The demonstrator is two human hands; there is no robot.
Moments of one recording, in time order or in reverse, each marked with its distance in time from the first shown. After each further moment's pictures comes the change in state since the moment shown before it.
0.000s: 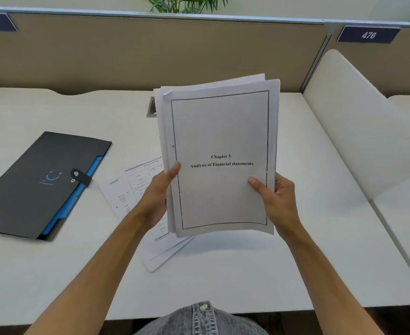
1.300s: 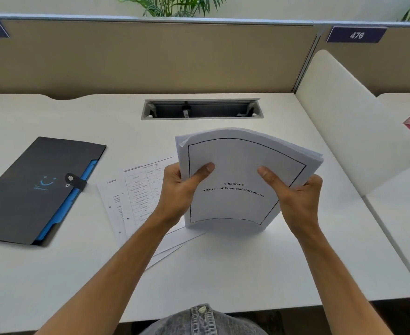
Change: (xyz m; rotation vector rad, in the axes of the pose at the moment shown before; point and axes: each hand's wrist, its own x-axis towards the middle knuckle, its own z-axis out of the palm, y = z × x) left_hand -0.008 0.019 0.073 0.165 0.151 0.431; right_hand -0.017 -0.054 -0.010 0.001 0.171 -0.269
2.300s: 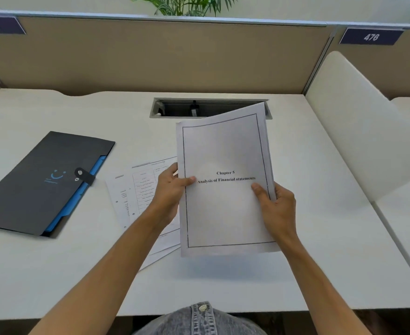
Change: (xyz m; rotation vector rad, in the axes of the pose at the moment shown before) left_hand 0.010 -0.028 -0.034 -0.098 0.172 -0.421; right_hand -0.015 0.078 0.006 -0.318 -0.057 0.251
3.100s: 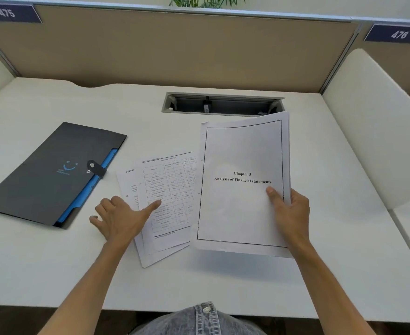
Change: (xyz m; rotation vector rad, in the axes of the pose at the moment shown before) left_hand -0.002 -0.066 -0.141 1.448 0.713 -0.178; right_hand 0.005 0.011 0.003 -0.010 0.051 0.154
